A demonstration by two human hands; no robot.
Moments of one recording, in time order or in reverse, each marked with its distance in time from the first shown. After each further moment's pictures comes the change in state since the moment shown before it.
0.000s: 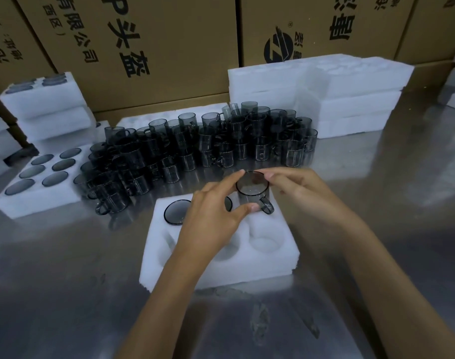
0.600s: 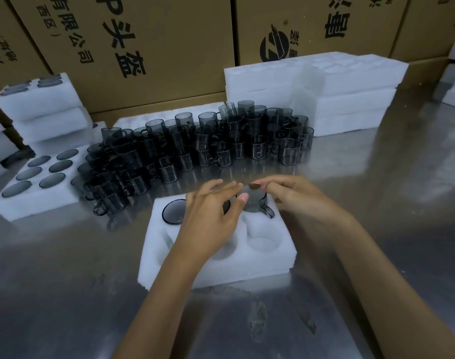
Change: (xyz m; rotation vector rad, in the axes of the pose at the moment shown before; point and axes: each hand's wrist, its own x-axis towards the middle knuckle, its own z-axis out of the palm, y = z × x) left_hand -0.001 -0.007 0.005 0.116 -0.045 0.092; right_hand 0.007 0.020 0.001 0.001 -0.031 0.115
